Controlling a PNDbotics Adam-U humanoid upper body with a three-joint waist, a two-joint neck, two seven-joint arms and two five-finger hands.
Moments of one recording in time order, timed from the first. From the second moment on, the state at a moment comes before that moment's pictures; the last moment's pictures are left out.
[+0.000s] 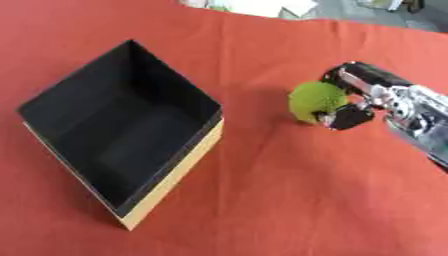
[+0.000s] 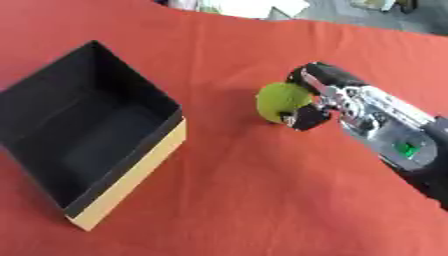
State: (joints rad) left arm -0.49 0.47 0.31 -1.95 0.24 -0.34 0.11; right arm -0.45 -0.96 0.36 -1.85 0.35 0.57 0.20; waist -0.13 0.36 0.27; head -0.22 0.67
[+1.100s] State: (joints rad) left arm -0.49 0.47 0.30 -1.95 0.24 -0.34 0.11; right arm -0.85 -0.77 0.37 -1.98 0.27 0.33 0.35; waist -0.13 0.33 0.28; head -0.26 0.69
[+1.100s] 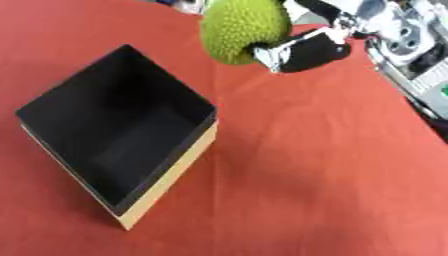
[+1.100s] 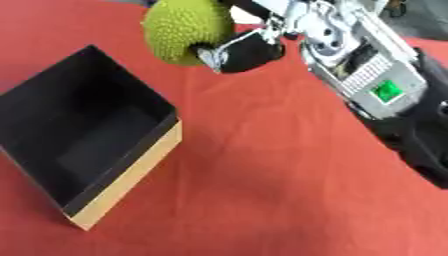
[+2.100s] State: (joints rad) left arm -0.49 0.47 0.30 -1.95 0.23 -0.34 0.12; right arm -0.98 -0.41 0.56 -1.77 0.60 0.38 0.46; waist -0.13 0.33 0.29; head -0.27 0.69
